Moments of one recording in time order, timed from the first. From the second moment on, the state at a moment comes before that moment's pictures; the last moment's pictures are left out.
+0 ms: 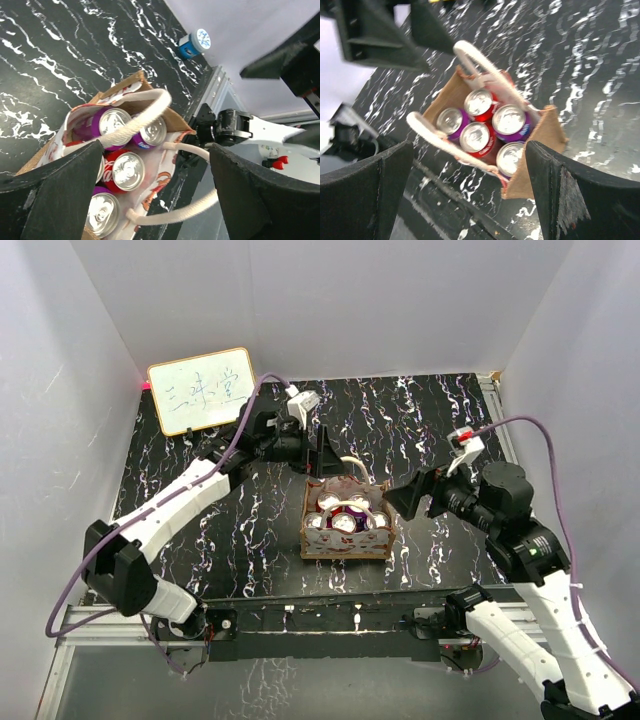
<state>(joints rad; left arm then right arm) -0.61 1.44 1.25 -0.26 0.64 -0.48 0.37 0.65 0.96 -0.61 -0.29 0.34</state>
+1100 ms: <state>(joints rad) -0.59 1.63 1.52 -0.58 0.50 -0.31 0.70 1.11 0.80 -0.12 -0.64 0.56</state>
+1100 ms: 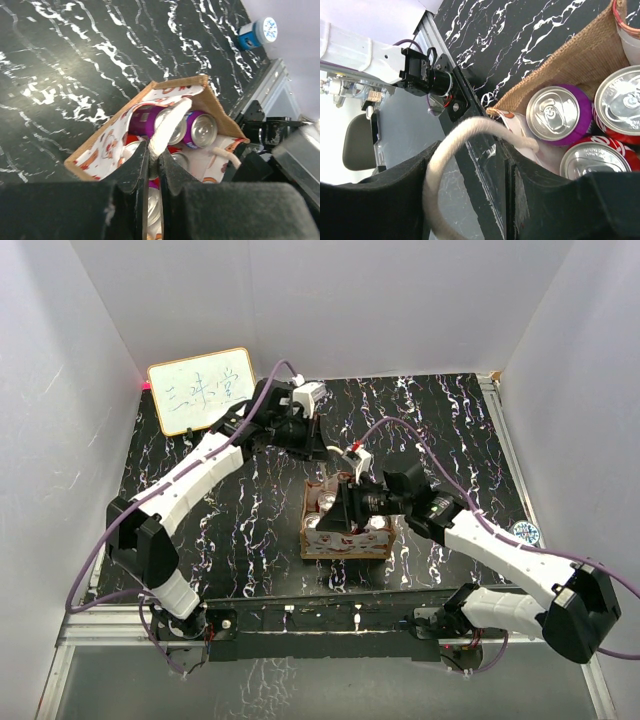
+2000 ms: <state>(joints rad) -0.46 1.49 1.34 -0.47 0.51 -0.23 0.77 0.92 0.66 -0.09 -0.49 0.67</state>
